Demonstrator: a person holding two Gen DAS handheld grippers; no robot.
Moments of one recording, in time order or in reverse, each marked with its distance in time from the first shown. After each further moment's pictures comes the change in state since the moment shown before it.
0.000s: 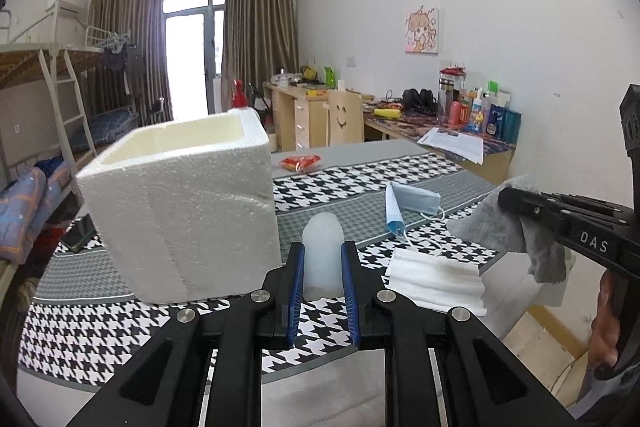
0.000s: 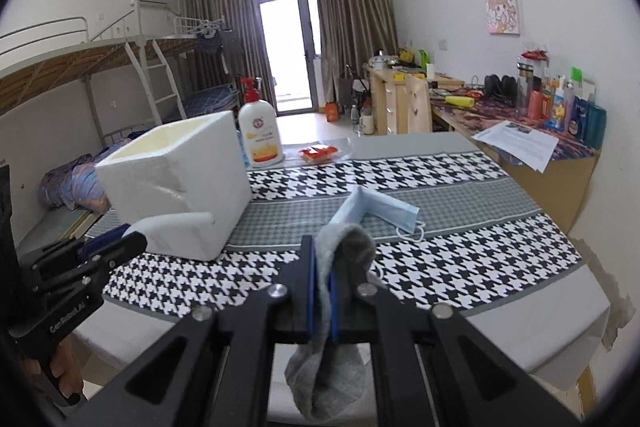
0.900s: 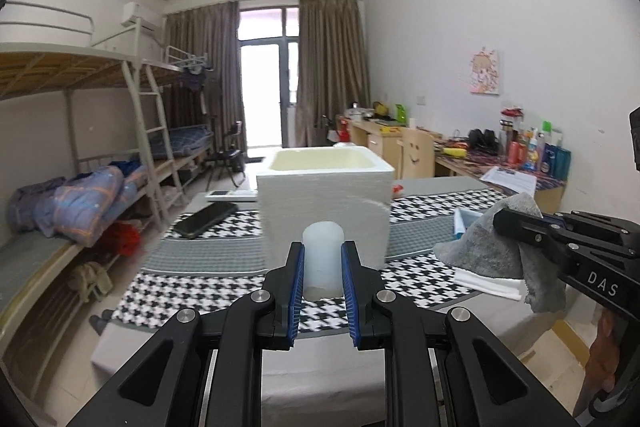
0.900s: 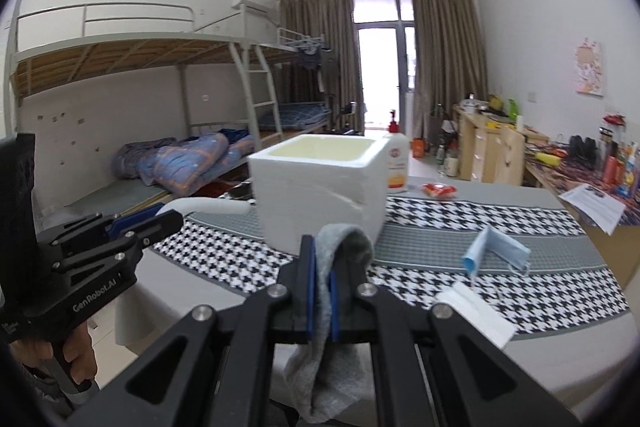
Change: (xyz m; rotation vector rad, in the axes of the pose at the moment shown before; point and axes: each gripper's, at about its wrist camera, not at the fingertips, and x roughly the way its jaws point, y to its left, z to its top) left arm -0.127 0.050 -0.030 -0.081 -0.127 0.263; right arm -0.040 0.115 -0.015 -0.194 -0.098 0.286
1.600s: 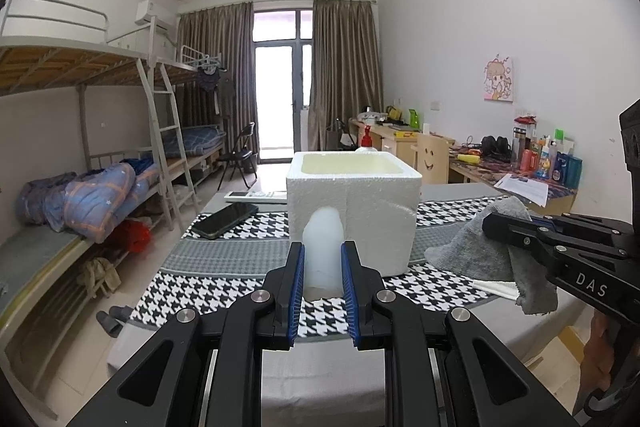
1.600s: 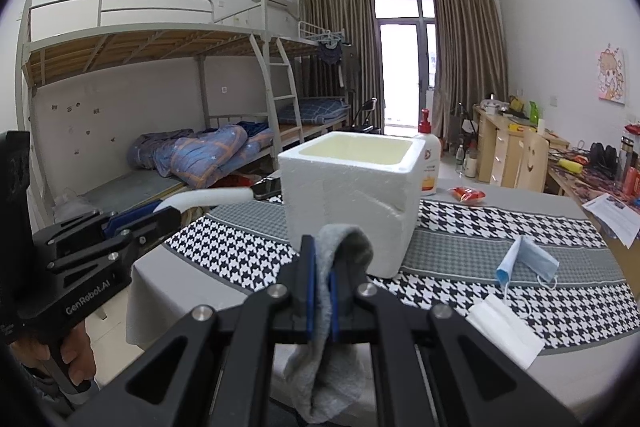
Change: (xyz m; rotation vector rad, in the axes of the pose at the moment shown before) left arm 0.009 0.022 0.007 -0.020 -0.011 0.024; right arm 0.023 0.016 0.010 -0.026 0.020 0.049
